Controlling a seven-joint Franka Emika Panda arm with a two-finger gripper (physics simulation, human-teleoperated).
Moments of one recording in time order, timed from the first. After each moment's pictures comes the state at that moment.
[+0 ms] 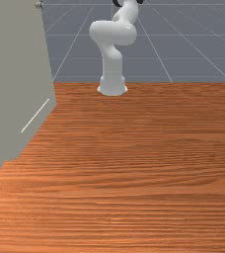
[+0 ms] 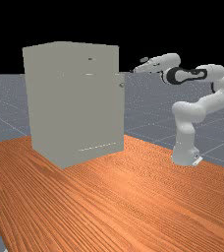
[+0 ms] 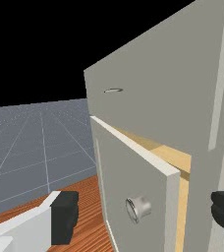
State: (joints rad) arm -0.44 -1.32 -0.32 -2.93 -0.27 2.93 0.82
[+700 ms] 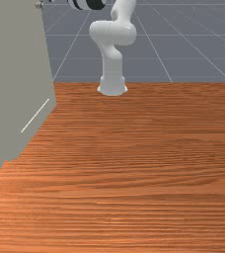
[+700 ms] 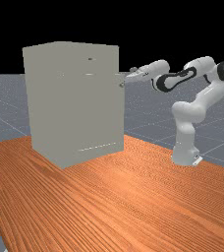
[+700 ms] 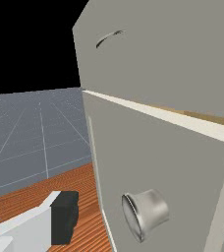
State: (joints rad) arm -0.40 -1.03 -0.39 -2.93 -0.28 3.14 0.79
